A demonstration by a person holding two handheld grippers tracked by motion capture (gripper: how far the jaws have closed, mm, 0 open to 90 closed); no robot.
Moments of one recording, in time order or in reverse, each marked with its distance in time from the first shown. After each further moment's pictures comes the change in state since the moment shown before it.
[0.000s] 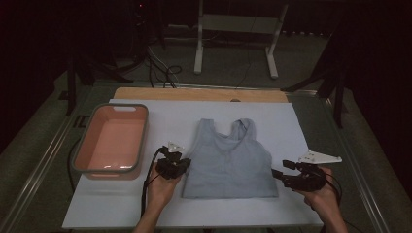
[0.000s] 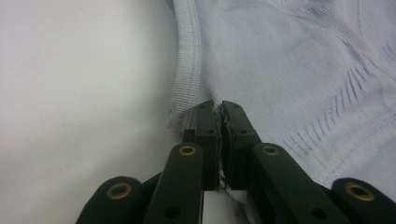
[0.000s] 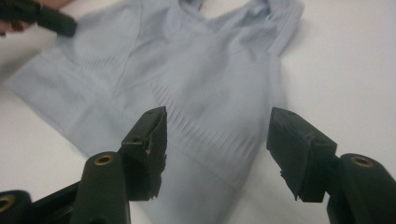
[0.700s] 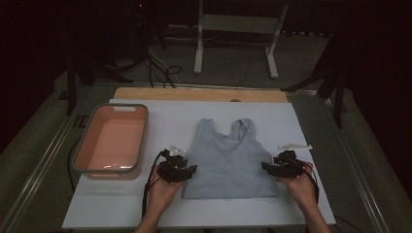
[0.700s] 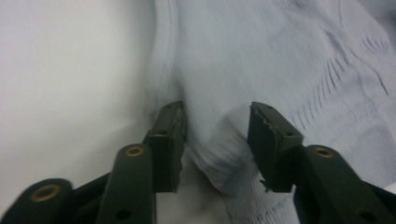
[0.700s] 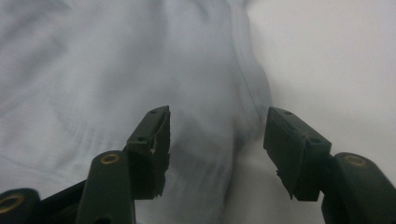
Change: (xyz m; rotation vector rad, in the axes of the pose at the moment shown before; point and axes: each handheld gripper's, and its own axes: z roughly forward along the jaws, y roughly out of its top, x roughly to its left) left arm -0.007 -0.009 0.003 0.017 -0.041 -0.001; right arm -0.015 0.001 0.075 0.190 -0.173 0.140
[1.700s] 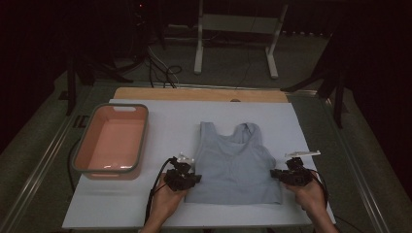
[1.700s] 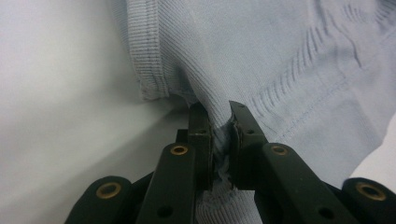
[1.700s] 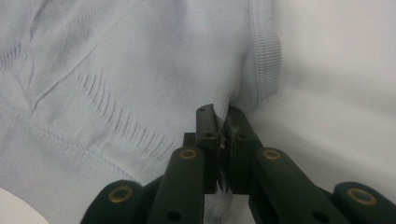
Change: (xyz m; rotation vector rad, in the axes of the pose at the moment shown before) left arm -0.021 -0.011 0.008 0.083 -0.120 0.024; right arm -0.010 -0.022 -0.019 0.066 0.117 0.048
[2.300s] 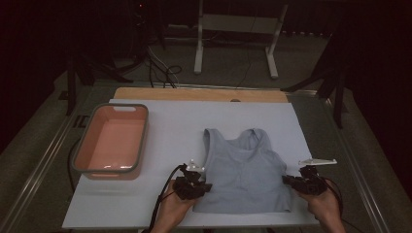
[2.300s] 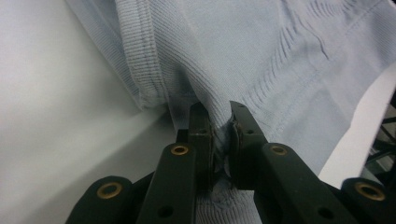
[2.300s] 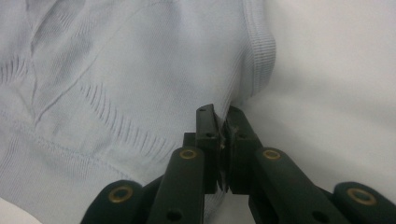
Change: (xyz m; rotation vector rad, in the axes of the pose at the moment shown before) left arm -0.033 -0.004 0.002 0.011 -0.092 0.050; right arm -0.010 -0.024 -0.030 -0.017 -0.048 0.010
